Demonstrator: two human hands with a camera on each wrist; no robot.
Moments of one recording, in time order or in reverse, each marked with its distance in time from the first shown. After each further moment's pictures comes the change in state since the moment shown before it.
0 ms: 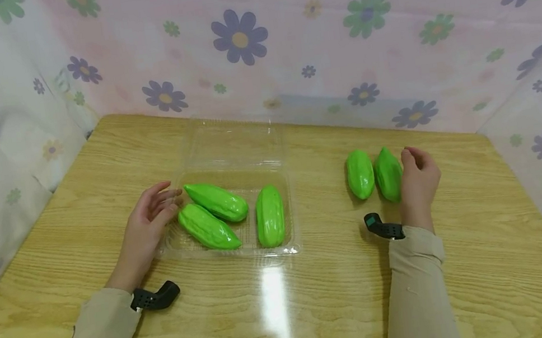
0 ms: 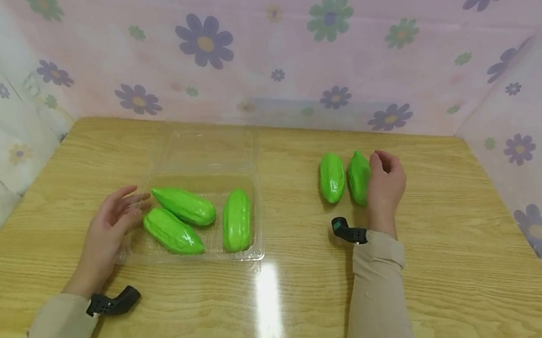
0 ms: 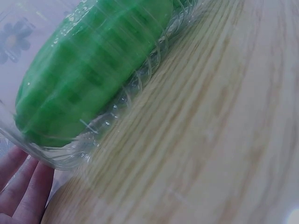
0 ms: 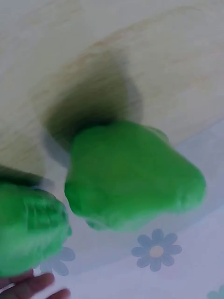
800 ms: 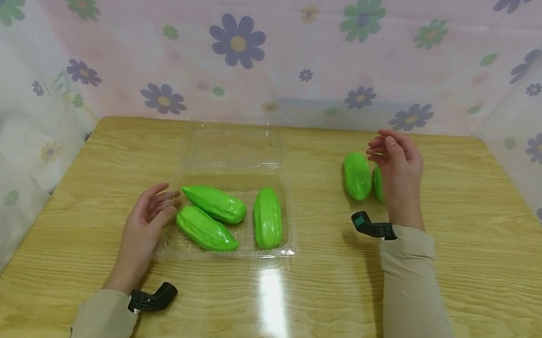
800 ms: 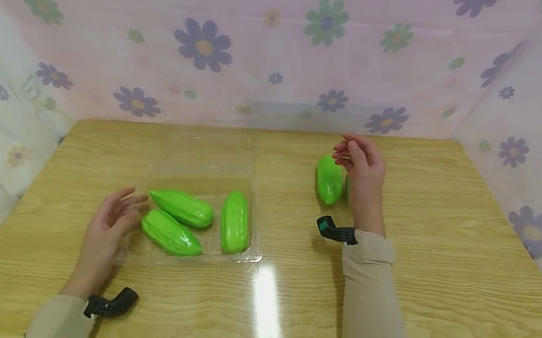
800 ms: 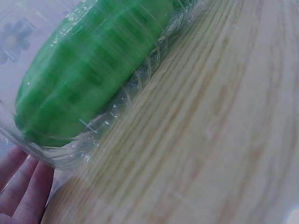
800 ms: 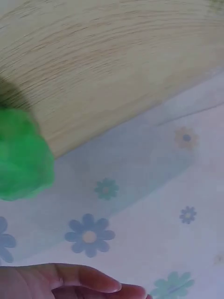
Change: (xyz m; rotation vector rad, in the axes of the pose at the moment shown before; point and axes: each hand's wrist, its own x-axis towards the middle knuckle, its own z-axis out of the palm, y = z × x) left_hand -0.001 0.002 -0.001 0.025 -0.006 0.003; right_hand -0.021 -0.021 0.025 0.724 -0.486 -0.347
